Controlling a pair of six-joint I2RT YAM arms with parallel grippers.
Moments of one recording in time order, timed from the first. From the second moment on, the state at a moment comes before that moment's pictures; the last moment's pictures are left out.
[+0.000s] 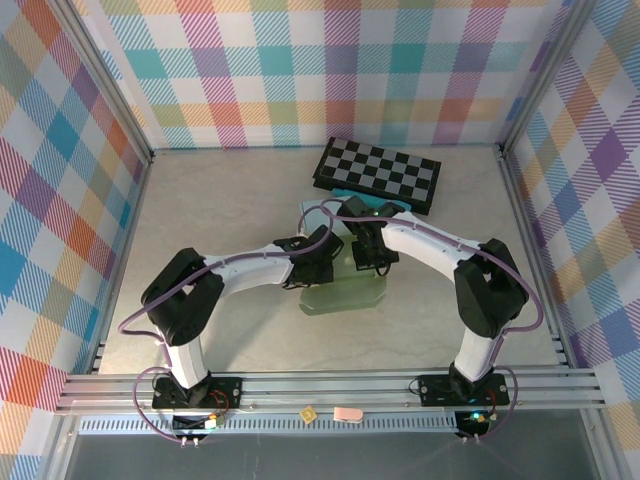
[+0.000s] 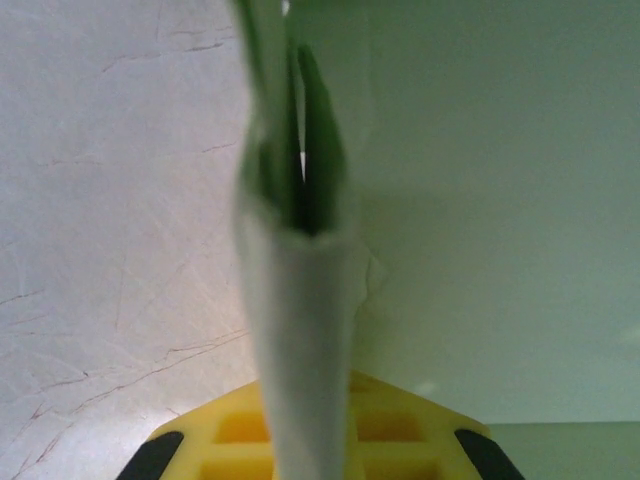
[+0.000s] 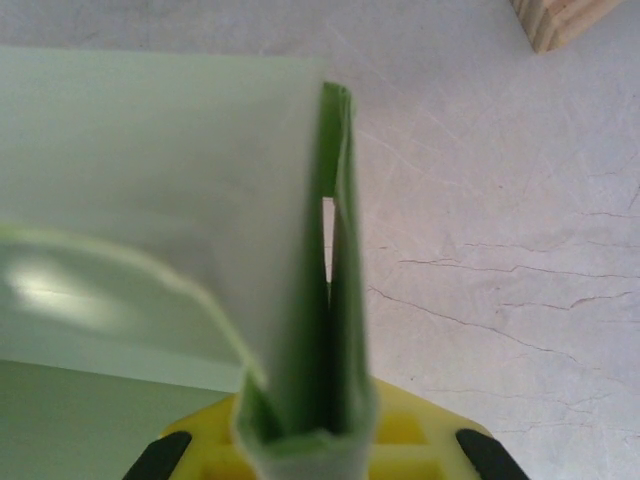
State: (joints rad) left arm -0.83 1.80 1.13 -0.48 -0.18 -0.79; right arm 0.69 1.77 1.33 -0.99 0.22 0.53
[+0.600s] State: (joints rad) left arm -0.84 1.73 1.27 -0.64 -0.20 -0.79; right arm 0.69 1.77 1.33 -0.99 0.21 0.55
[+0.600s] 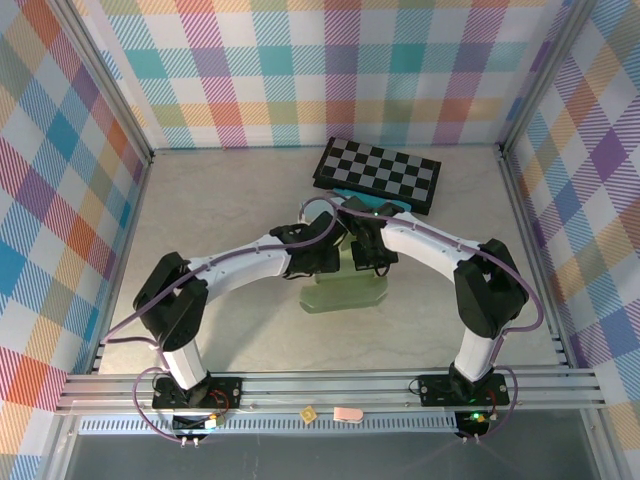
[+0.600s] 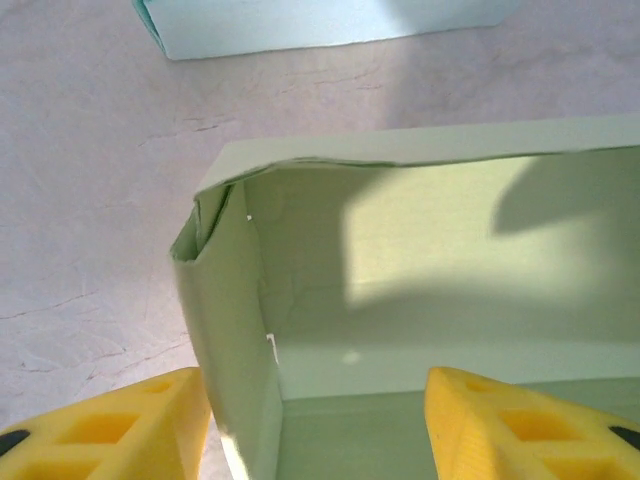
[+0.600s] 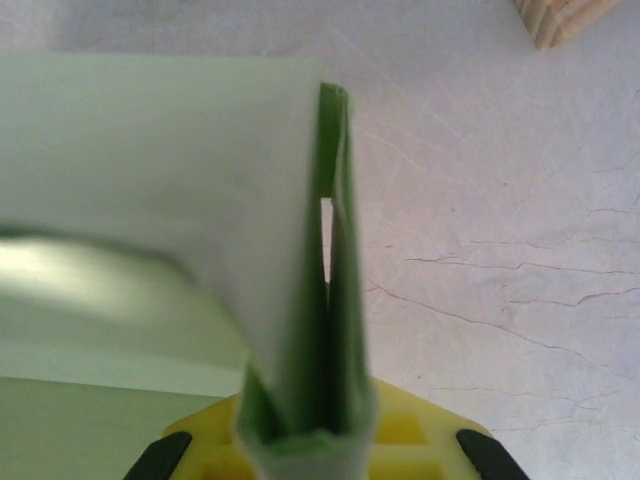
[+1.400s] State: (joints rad) left arm -0.70 1.43 1.50 -0.80 -0.25 -0.70; right arm 0.60 1.71 1.26 -1.00 -0.10 1.13
